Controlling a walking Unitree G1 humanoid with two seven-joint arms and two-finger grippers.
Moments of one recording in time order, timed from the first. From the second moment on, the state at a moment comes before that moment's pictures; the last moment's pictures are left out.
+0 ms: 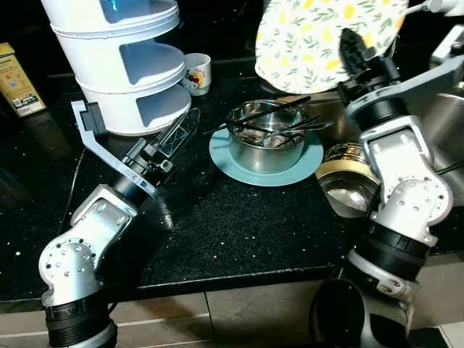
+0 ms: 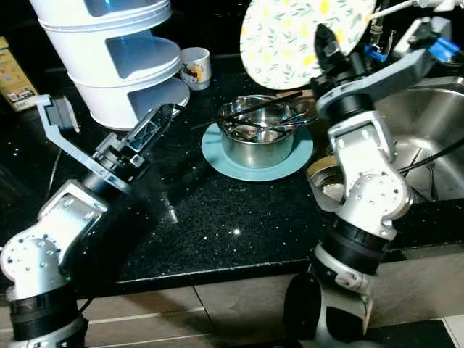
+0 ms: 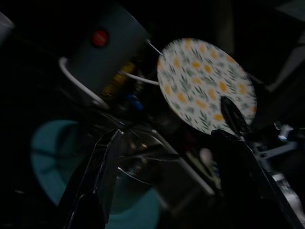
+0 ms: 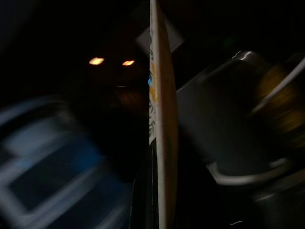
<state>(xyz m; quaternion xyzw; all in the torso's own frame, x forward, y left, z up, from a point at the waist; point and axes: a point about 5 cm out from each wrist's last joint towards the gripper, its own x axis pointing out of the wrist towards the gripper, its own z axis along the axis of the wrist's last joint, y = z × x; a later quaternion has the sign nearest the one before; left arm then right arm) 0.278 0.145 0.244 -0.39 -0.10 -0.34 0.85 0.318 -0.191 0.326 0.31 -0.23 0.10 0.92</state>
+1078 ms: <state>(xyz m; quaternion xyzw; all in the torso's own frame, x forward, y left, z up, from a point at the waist) 0.280 0.126 0.234 -0.30 -0.10 -0.31 0.89 0.347 -0.137 0.253 -0.04 -0.09 0.09 0.99</state>
